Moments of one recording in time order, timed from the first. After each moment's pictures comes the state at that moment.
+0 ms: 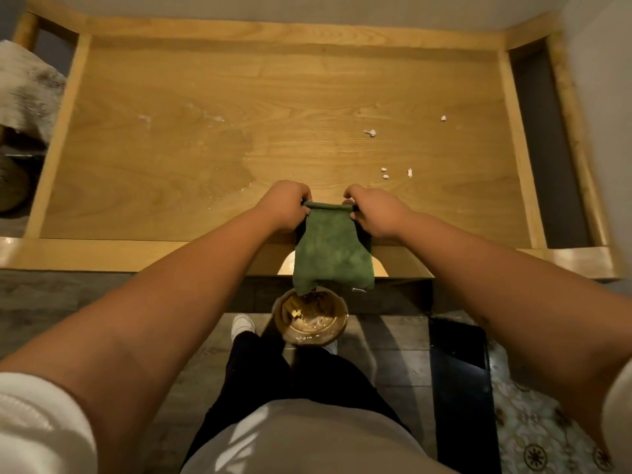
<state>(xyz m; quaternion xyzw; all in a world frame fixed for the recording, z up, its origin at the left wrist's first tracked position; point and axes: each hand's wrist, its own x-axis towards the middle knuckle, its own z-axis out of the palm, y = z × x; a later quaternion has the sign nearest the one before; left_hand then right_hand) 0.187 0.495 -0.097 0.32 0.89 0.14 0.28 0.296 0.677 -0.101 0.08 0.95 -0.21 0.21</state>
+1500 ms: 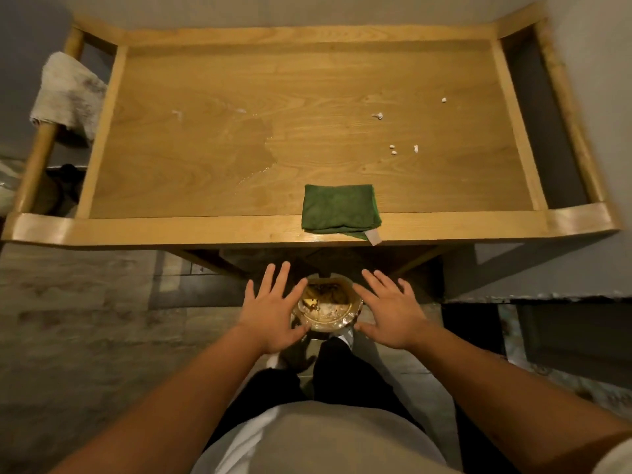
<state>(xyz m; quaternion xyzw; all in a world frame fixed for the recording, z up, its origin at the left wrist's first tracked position) 0.368 0.311 -0.121 0.39 0.85 -0.08 0.34 0.507 0.549 -0.147 0.07 0.94 -0.14 0.29</state>
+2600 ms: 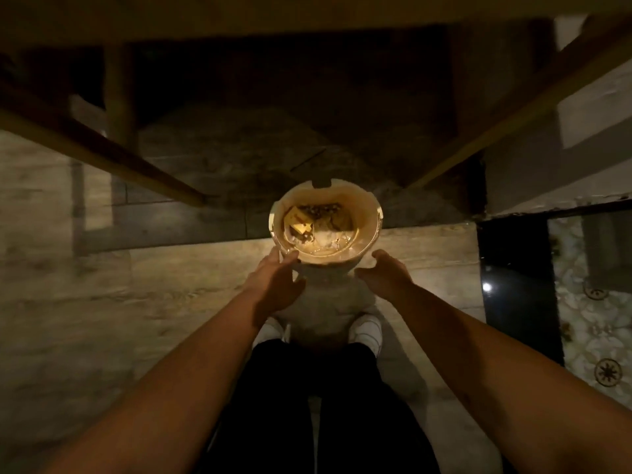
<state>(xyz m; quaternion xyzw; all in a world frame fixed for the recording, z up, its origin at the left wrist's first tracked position) 0.430 0.274 -0.491 0.31 0.84 0.07 0.44 0.558 0.473 -0.489 0.46 0.74 -0.38 0.30</state>
